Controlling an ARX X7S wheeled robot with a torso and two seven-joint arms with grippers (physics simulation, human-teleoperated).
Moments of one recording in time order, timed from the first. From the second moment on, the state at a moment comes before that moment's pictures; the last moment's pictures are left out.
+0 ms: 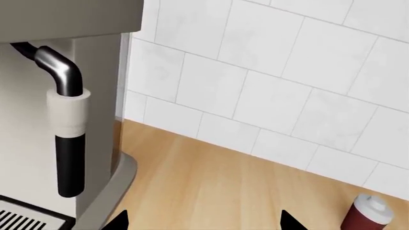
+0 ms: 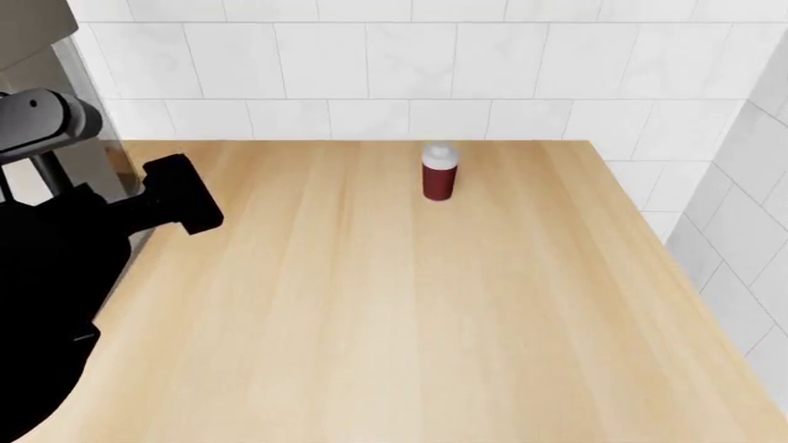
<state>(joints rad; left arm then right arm) -0.72 -0.71 0.03 0.59 -1.66 -0.85 -1.21 2.27 0.00 -0.45 1.24 0.68 0.65 -0.13</state>
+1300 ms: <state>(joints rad) -0.72 -0.72 0.05 0.59 -1.66 -0.83 -1.21 2.03 0.21 -0.30 0.31 1.21 0.74 0.01</state>
